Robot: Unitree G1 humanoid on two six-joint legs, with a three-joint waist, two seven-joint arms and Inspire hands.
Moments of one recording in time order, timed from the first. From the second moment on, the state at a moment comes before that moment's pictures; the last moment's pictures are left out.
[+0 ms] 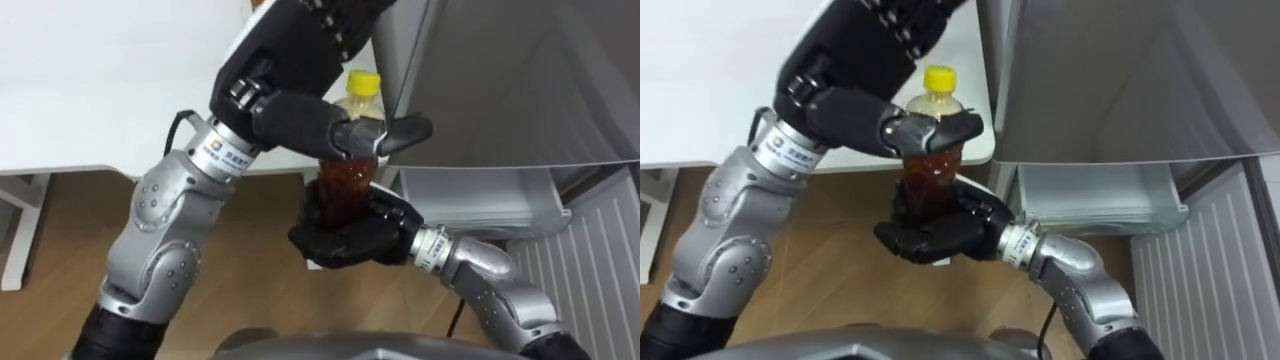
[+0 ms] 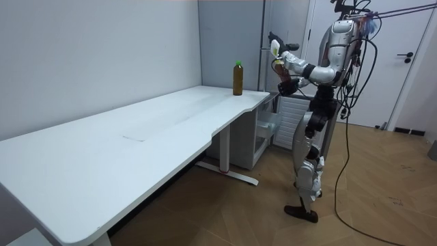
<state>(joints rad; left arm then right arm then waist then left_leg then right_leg) 0.04 0.27 -0.27 -0.41 -0.70 -0.08 -0.46 0.16 -0.32 0.37 0.21 0.52 0.05 0.80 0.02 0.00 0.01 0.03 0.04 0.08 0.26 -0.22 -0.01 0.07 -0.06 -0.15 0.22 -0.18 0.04</state>
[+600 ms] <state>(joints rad) 0.02 0.27 -0.03 -0.58 -0.55 -0.20 -0.33 0.19 -0.33 0.36 0.20 0.47 0.05 0.79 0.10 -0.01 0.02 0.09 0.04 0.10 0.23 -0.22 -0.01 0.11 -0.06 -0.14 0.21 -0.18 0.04</state>
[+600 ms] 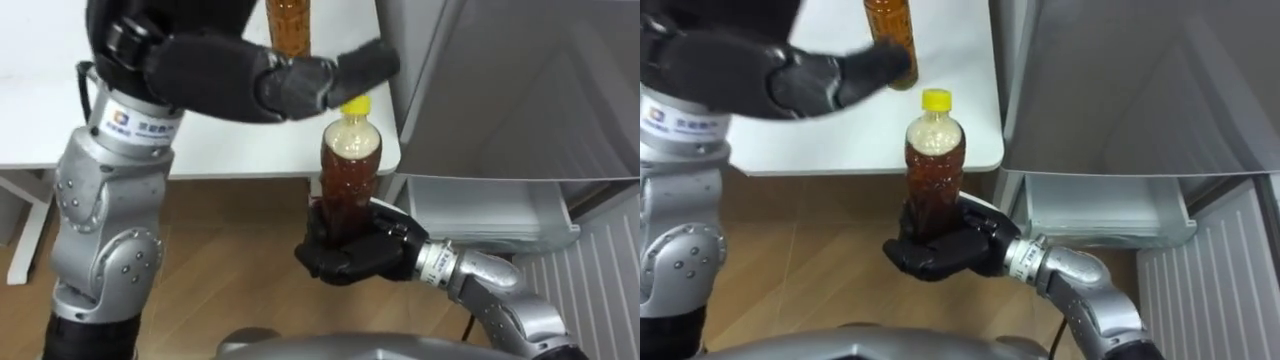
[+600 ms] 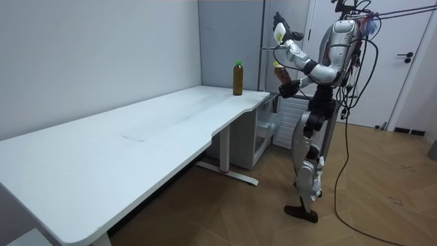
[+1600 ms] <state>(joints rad) 0.17 0.27 0.45 -0.25 -0.11 -0.35 0.59 0.30 -0.33 0.29 0.18 0.39 0.04 0.74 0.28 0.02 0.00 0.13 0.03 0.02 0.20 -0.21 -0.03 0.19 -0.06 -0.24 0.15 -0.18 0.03</state>
